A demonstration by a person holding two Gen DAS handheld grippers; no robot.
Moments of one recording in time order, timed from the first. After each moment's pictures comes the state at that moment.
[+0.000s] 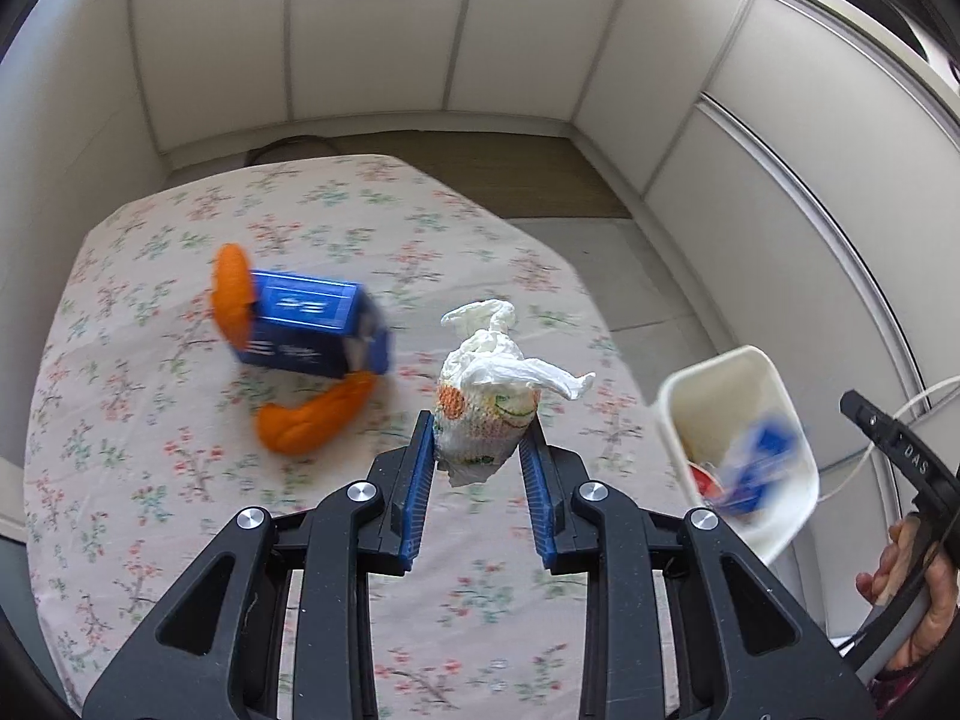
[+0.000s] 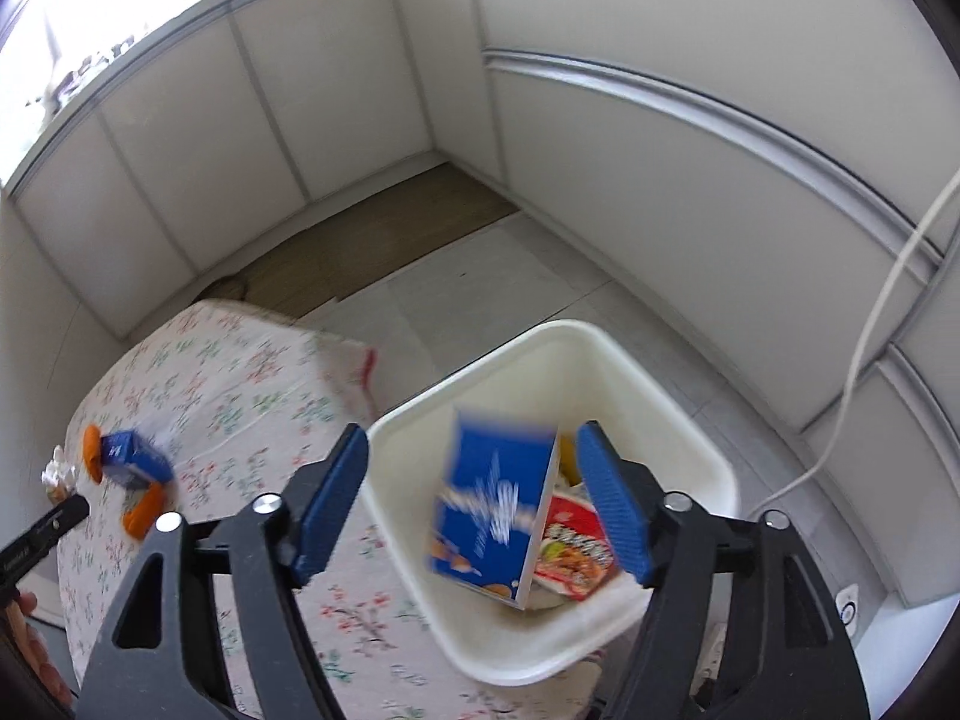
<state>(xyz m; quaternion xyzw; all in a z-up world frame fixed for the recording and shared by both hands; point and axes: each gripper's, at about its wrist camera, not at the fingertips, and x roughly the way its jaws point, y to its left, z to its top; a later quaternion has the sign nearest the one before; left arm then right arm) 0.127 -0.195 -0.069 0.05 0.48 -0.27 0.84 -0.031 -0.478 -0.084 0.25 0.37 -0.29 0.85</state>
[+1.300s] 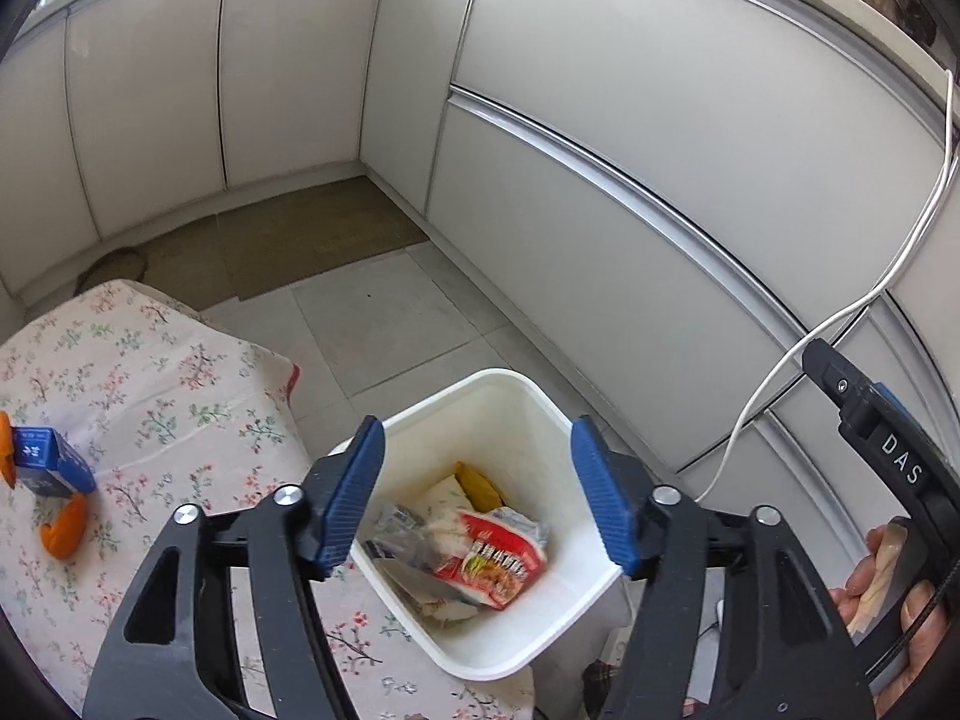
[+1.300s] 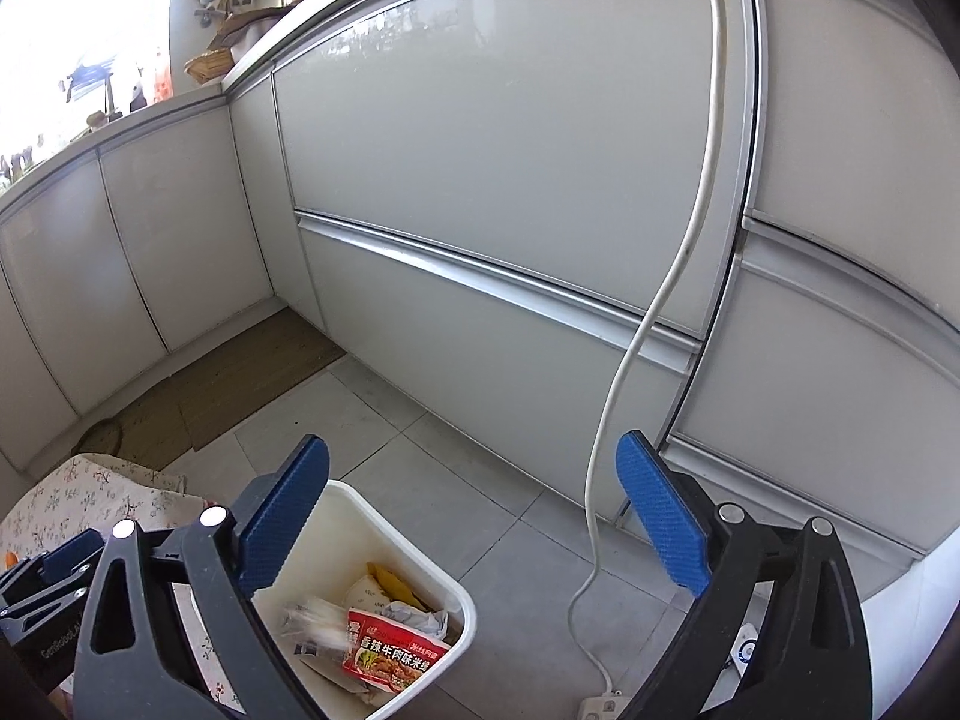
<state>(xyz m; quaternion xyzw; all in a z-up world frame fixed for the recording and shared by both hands) 0.019 -0.394 -0.048 0.10 0.40 -0.43 0.81 -0.132 -0.544 -0.026 0.19 0.26 -0.47 0.82</state>
